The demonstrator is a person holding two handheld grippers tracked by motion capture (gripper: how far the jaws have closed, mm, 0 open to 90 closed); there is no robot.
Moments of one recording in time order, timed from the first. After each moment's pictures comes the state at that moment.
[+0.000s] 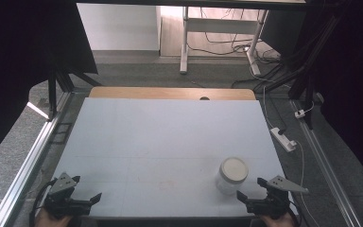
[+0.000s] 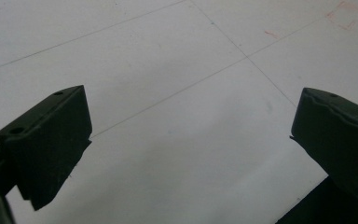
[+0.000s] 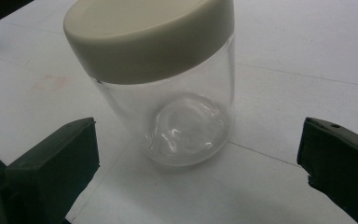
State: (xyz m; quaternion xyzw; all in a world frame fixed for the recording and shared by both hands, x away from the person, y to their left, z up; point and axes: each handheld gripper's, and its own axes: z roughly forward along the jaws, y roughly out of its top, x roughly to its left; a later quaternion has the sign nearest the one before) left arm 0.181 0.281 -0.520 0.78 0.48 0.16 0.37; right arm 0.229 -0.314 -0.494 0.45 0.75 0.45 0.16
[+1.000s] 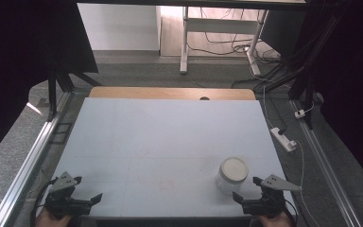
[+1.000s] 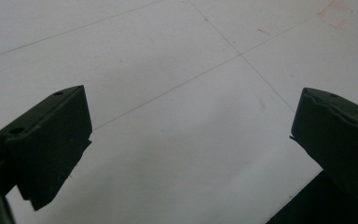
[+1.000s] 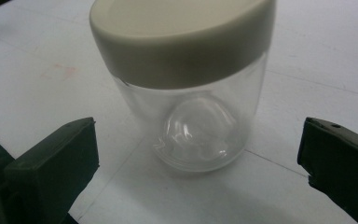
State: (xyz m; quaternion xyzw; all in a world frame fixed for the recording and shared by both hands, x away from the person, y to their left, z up) left arm 0.183 0.282 -0.521 0.78 0.48 0.14 0.37; right arm 0.231 -0.300 -0.492 0.41 0.78 0.44 0.16
